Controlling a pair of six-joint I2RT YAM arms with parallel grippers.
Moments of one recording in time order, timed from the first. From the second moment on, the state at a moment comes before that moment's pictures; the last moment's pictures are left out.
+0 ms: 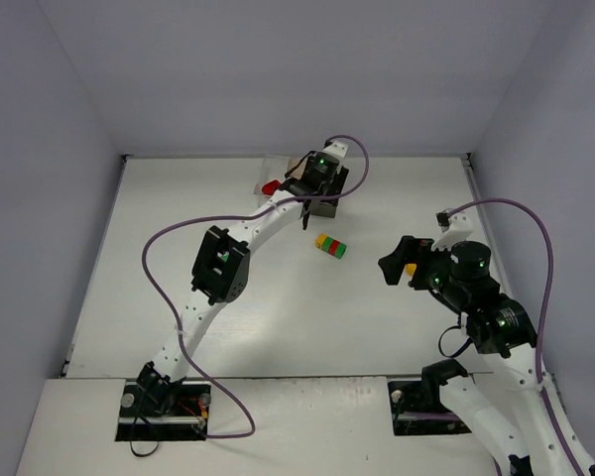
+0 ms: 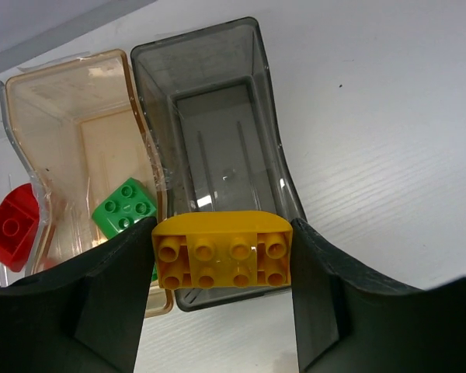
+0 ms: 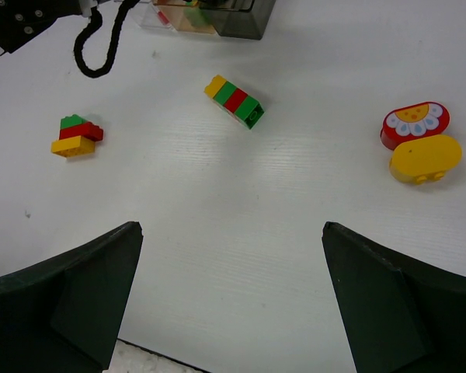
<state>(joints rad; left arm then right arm) -0.66 2.48 2.30 -0.39 -0.24 -0.11 0.30 0.66 0.86 -0.67 -0.07 0.36</state>
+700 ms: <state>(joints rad) -0.65 2.44 2.24 -0.33 -0.22 -0.12 0.30 0.66 0.86 -0.67 -0.11 0.35</state>
